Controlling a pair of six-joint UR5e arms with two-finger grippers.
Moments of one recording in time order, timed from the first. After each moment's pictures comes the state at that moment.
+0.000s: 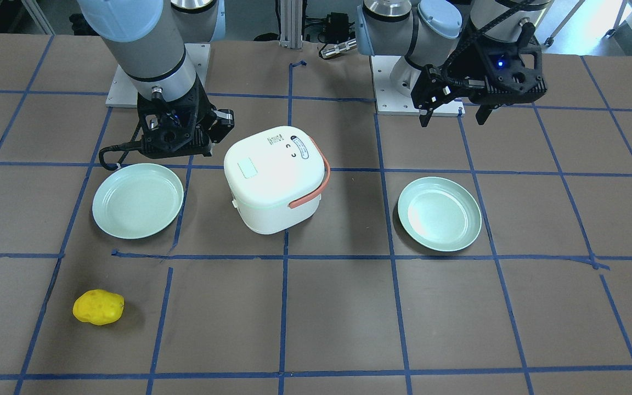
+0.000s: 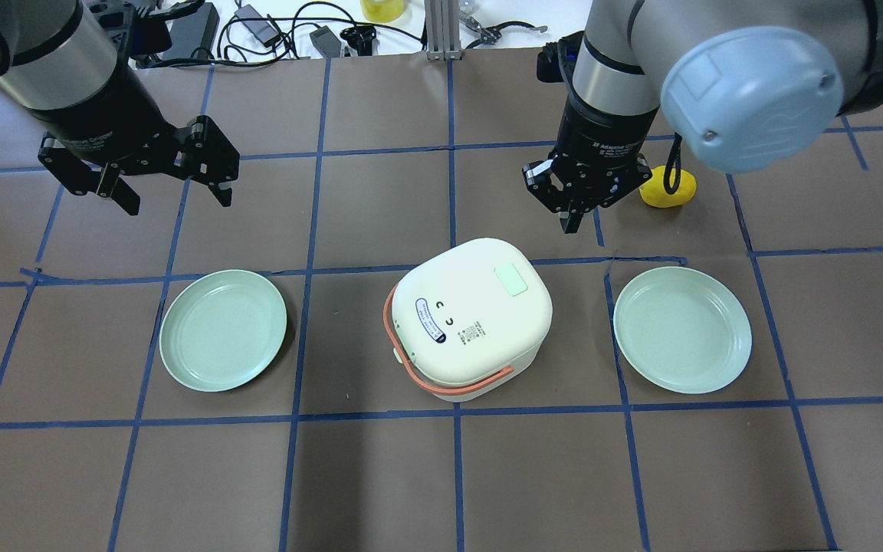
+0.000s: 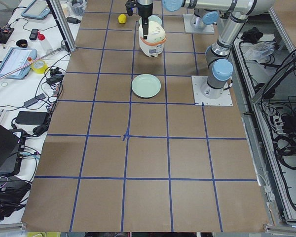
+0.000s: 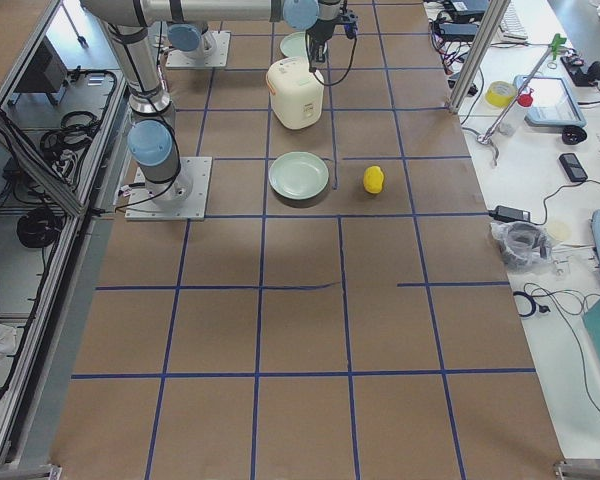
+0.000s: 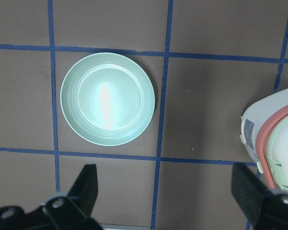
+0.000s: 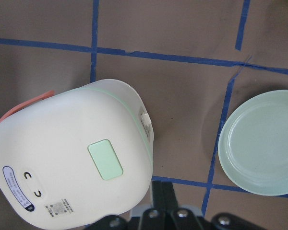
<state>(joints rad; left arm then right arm) -1.55 -1.49 -1.59 -1.62 1.59 -0.05 1.74 -1.47 1.57 -1.55 -1.47 0.05</state>
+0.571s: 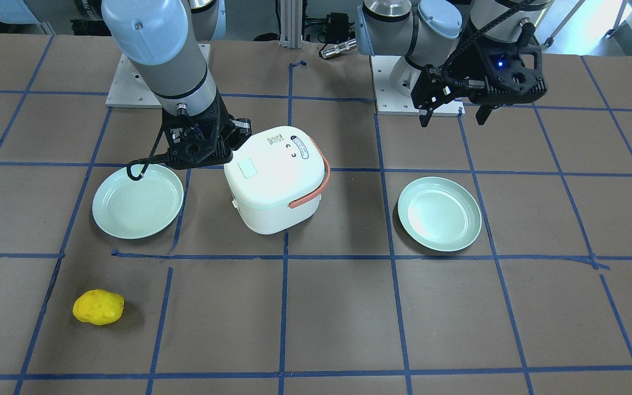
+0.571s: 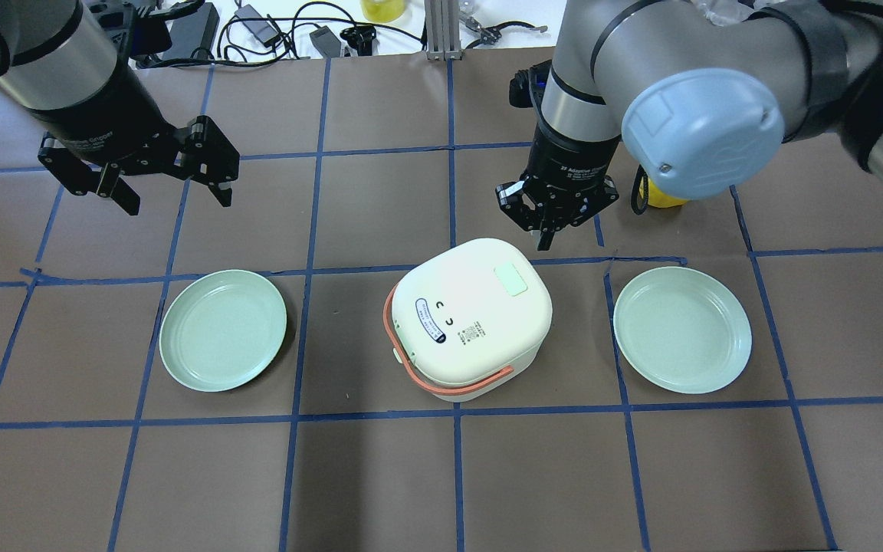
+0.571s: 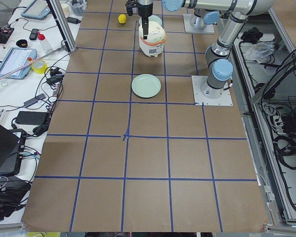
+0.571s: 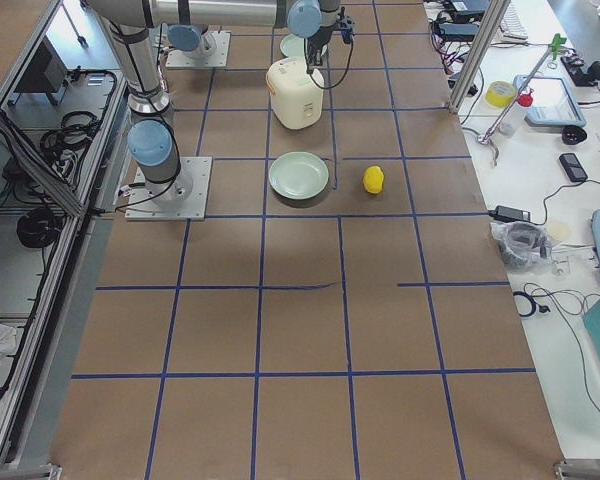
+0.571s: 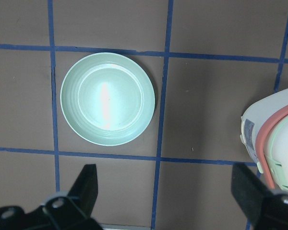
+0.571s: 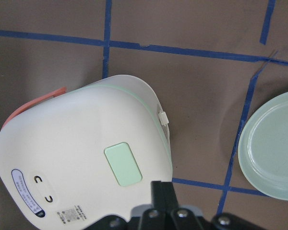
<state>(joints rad) -1.55 -1.49 -1.59 -1.62 1.59 -0.05 1.77 -1.45 1.62 -1.62 -1.44 0.06</state>
